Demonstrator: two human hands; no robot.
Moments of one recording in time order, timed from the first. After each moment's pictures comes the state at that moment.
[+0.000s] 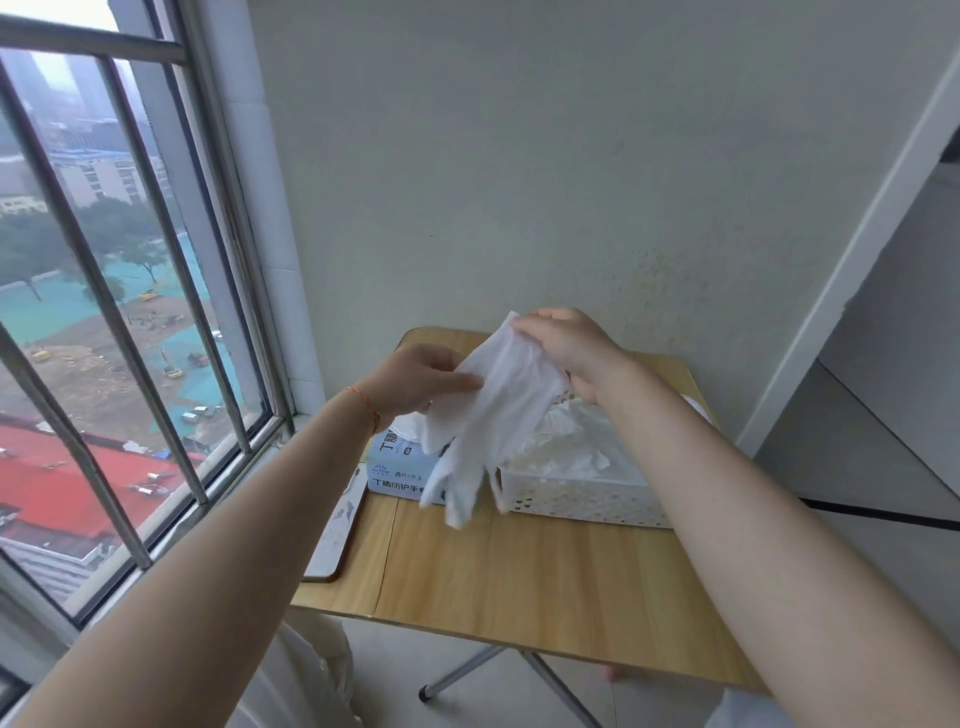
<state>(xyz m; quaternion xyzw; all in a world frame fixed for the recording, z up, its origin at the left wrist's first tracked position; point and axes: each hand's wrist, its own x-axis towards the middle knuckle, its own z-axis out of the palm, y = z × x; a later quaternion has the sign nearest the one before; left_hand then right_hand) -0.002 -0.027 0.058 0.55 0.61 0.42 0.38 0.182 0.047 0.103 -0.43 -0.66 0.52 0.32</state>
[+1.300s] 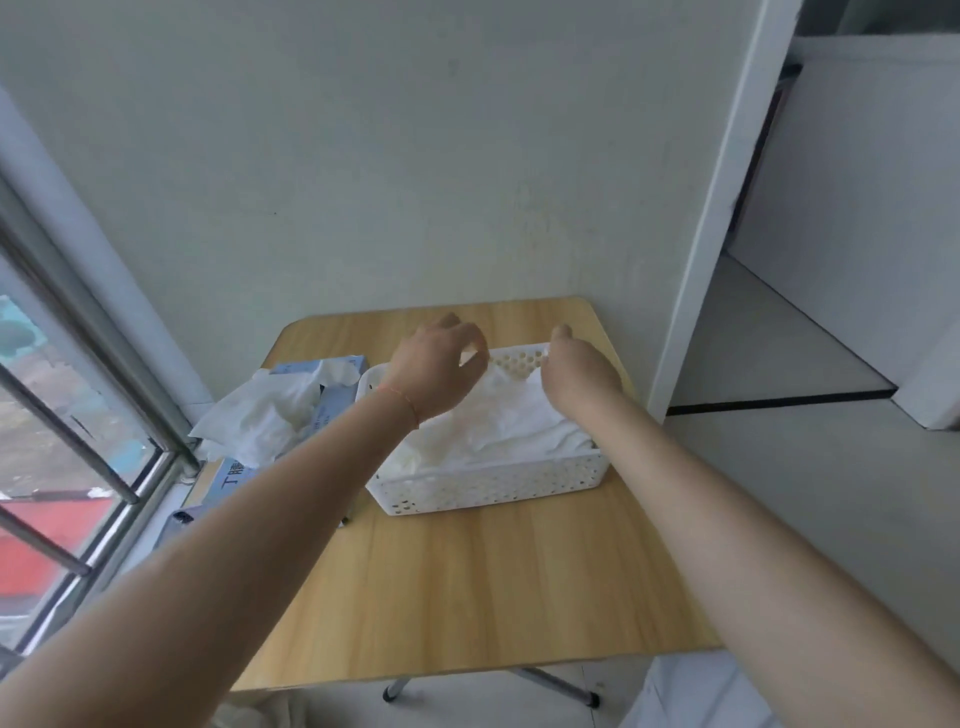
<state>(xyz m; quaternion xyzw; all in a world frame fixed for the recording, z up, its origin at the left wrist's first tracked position) 0.143 0.089 0.017 0.75 0.61 0.25 -0.01 0.324 0.118 0.008 -0.66 -0.73 0.11 0.15</state>
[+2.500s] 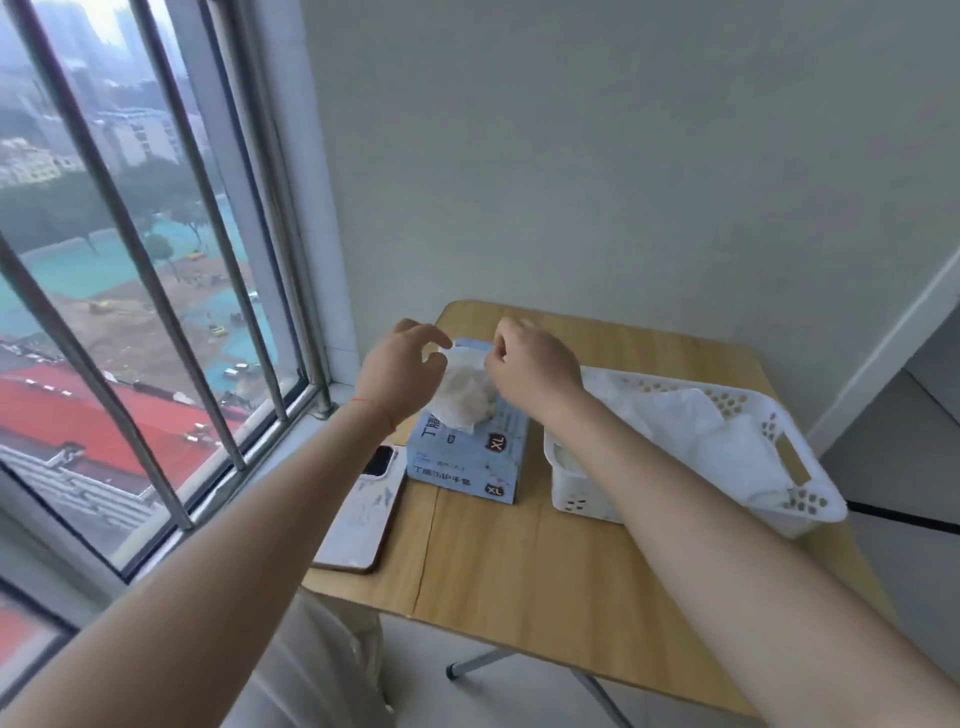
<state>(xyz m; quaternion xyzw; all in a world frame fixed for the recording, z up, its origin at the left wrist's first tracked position) -0.057 -0.016 0.007 0.54 0.75 0.38 0.04 0.098 0.050 0.037 -0.42 -0.88 0.07 0.21</state>
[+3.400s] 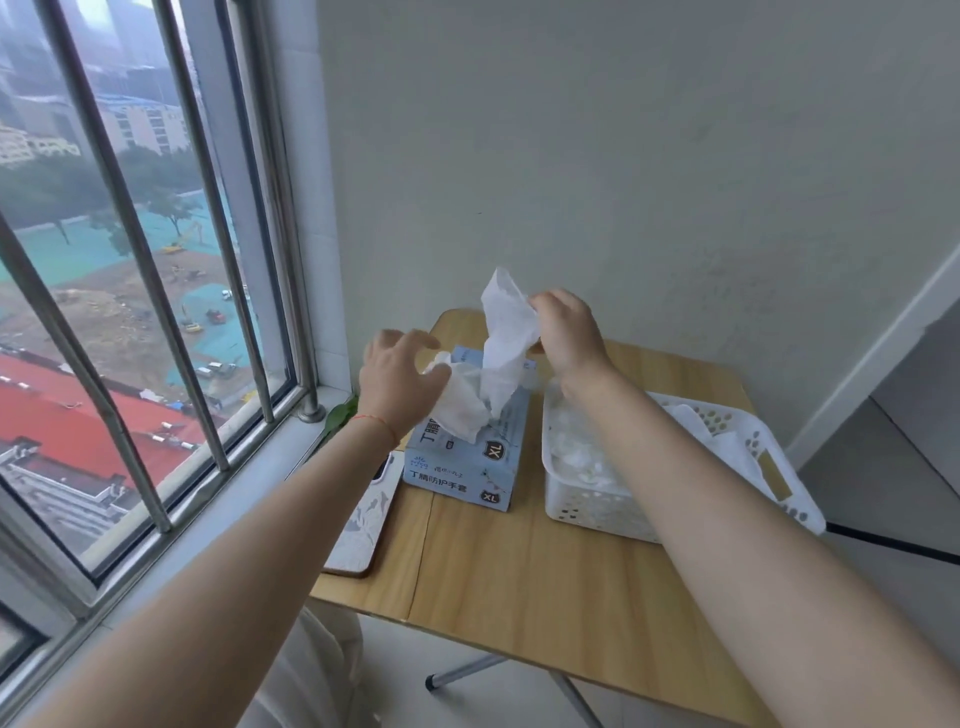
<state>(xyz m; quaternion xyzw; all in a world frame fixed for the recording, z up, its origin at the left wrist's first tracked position) -0.060 -0.019 -0.008 0.49 0.75 0.44 0.07 0.103 0.055 0.077 -0.41 -0.68 0.45 0.42</state>
